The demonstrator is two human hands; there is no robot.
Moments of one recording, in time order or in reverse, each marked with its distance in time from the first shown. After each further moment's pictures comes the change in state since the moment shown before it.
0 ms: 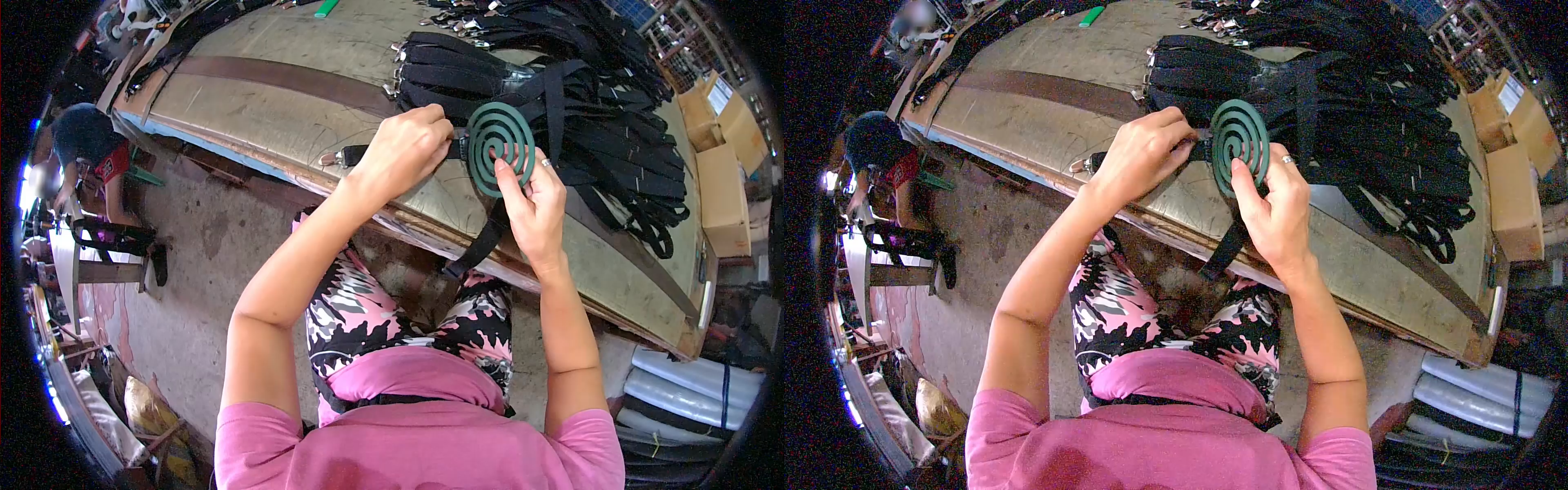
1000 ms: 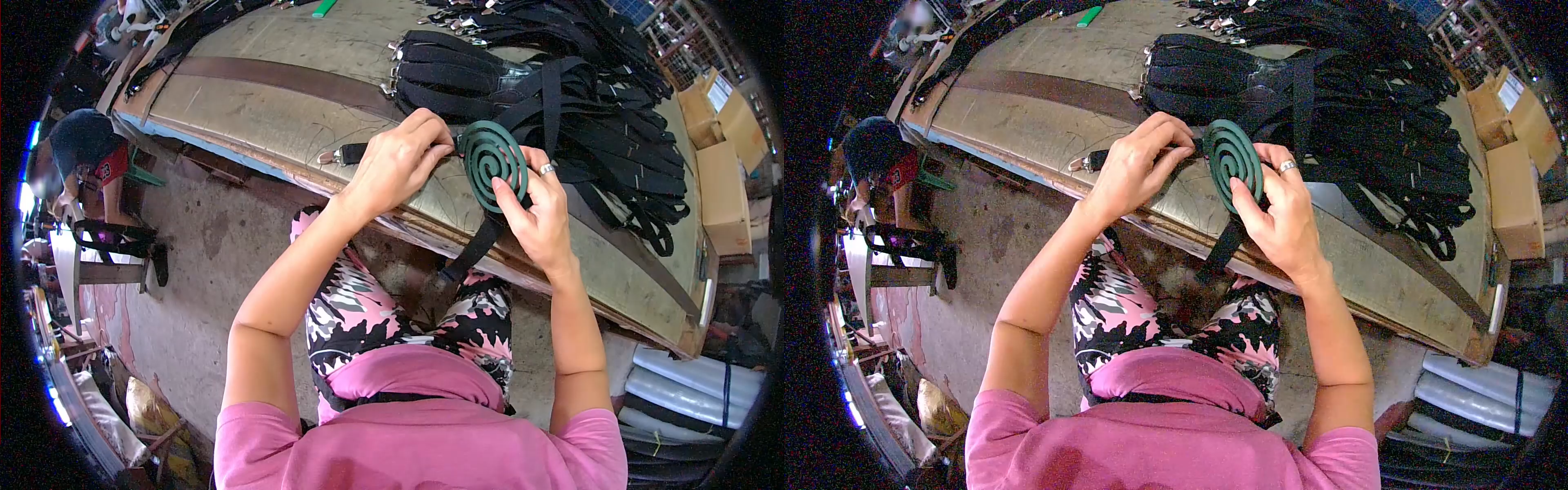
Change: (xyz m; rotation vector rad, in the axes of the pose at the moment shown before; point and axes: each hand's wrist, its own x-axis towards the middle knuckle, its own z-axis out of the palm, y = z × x) left_hand -0.014 0.015 -0.001 -0.241 0.064 -0.159; right_hand -0.006 0.007 -0.017 -0.060 -0.166 -0.129
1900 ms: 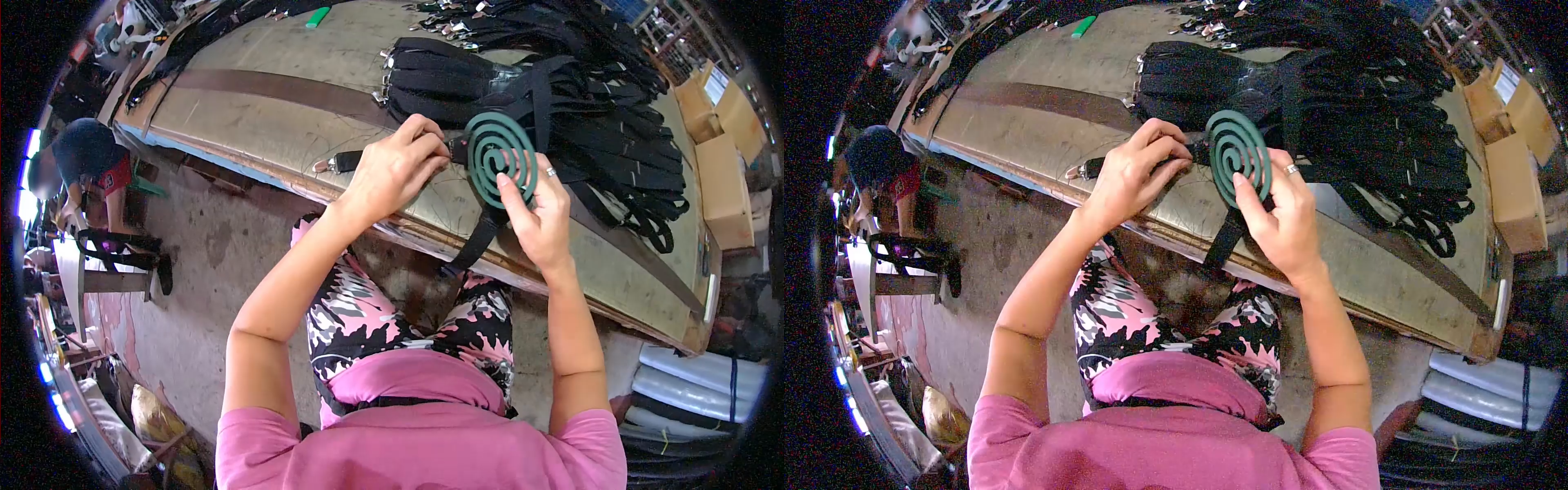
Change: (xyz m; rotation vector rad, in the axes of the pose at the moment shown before) left_hand 0.000 0.005 -0.001 0.102 -0.033 0.074; right_hand -0.003 -0.001 -0.003 0.087 0.140 0.053
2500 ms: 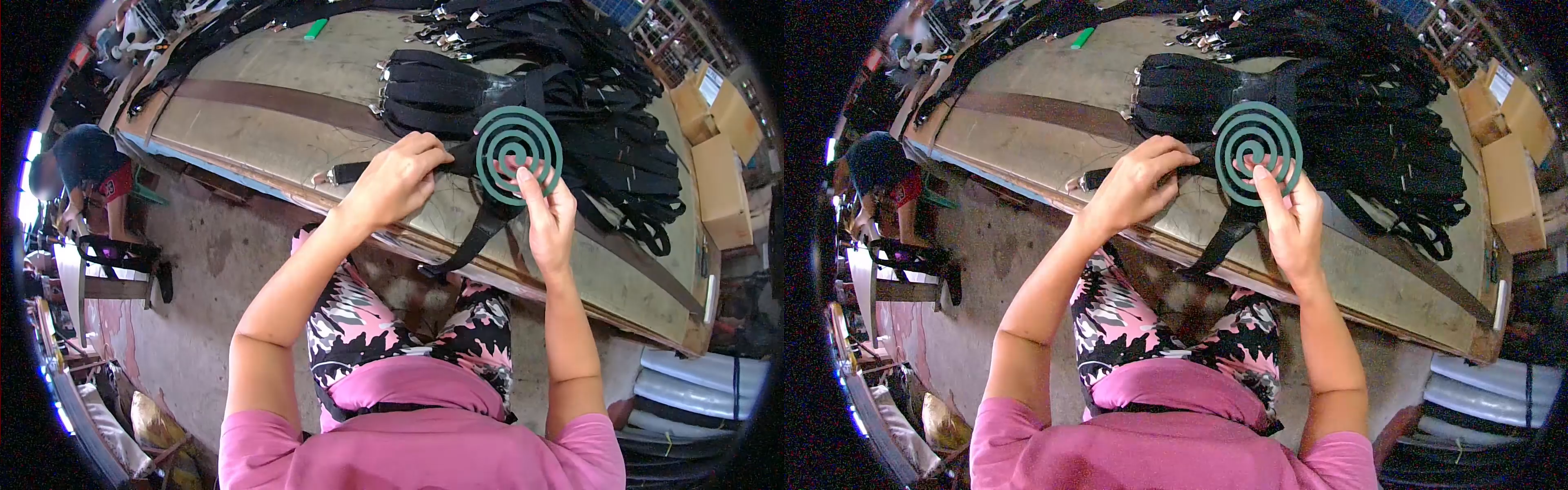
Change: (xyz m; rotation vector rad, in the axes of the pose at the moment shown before) left_hand 0.009 -0.005 0.002 -0.036 -0.064 0.089; right_hand -0.005 0.011 0.000 0.551 0.135 0.292
